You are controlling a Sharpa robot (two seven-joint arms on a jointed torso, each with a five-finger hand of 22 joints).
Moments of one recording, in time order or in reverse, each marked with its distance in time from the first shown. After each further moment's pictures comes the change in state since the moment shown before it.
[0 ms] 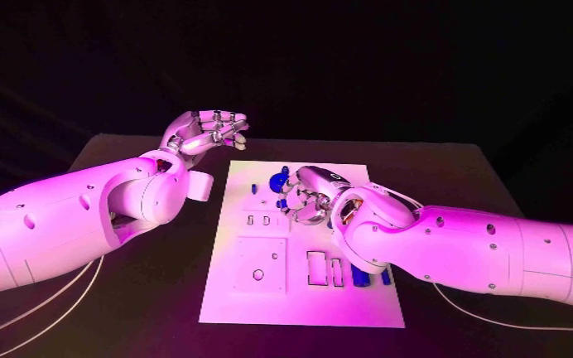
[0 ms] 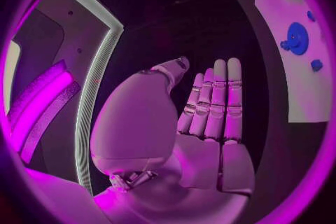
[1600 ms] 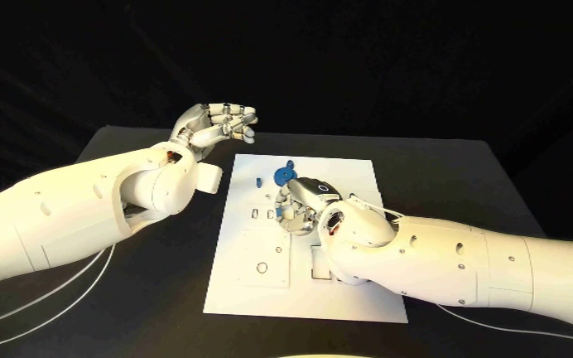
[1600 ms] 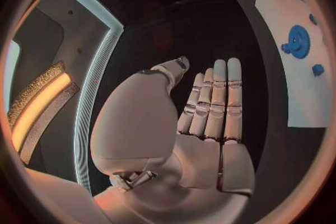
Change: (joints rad) left arm 0.000 0.015 0.000 -0.010 0.002 0.002 -0.004; left_hand 0.000 0.000 0.000 0.000 0.000 0.000 0.000 0.000 0.001 0.000 0.000 0.000 0.001 0.000 0.000 0.004 0.001 0.000 0.000 0.000 0.000 0.000; right arm -0.077 0.100 -0.002 -0.088 -0.161 -0.009 -0.080; right_hand -0.014 -0.015 0.000 -0.005 -0.010 -0.004 -0.004 0.029 0.006 0.000 0.000 0.000 0.000 0.000 0.000 0.000 -0.001 0.000 0.000 0.000 0.000 0.000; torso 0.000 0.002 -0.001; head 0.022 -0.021
